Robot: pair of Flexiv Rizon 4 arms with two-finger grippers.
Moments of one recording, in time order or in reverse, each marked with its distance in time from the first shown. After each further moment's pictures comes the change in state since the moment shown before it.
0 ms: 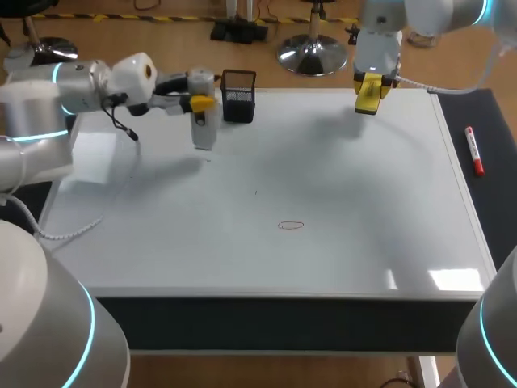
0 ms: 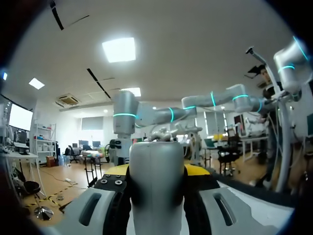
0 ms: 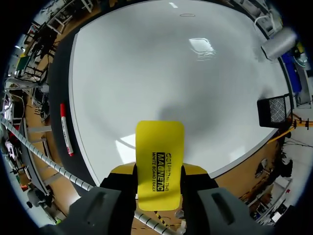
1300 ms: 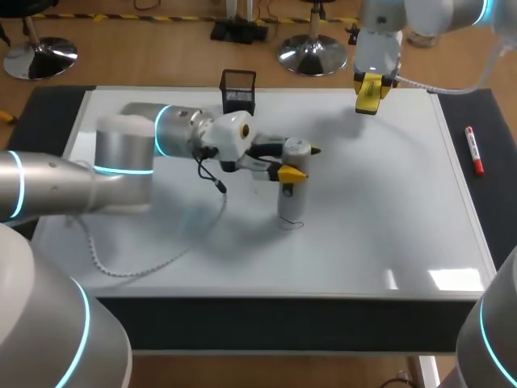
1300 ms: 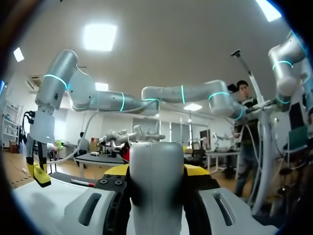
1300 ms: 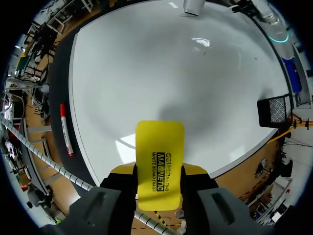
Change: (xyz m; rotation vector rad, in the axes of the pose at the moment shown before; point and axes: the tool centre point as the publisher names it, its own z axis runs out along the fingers) left arm 0.147 0.062 0.175 0.064 0.317 -0.169; right arm 0.000 0.000 0.000 0.000 0.000 0.000
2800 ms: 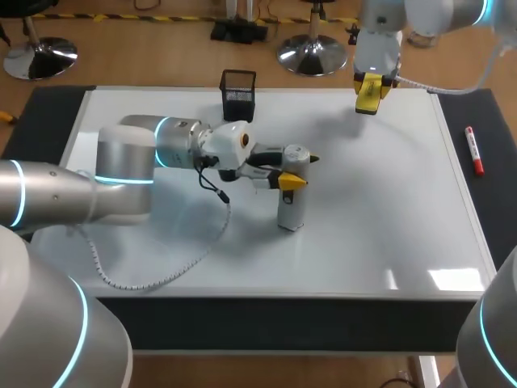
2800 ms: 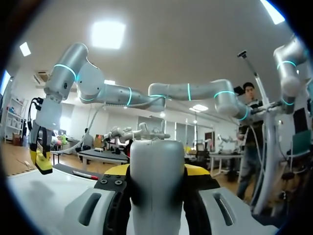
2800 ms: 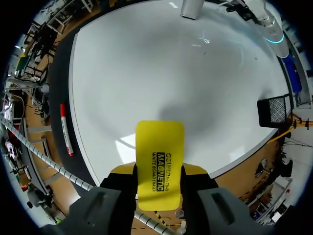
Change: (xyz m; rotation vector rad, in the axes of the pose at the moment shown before) left arm -0.005 0.014 -0.008 0.010 -0.056 -0.024; right arm 0.000 0.000 0.000 0.000 0.000 0.000
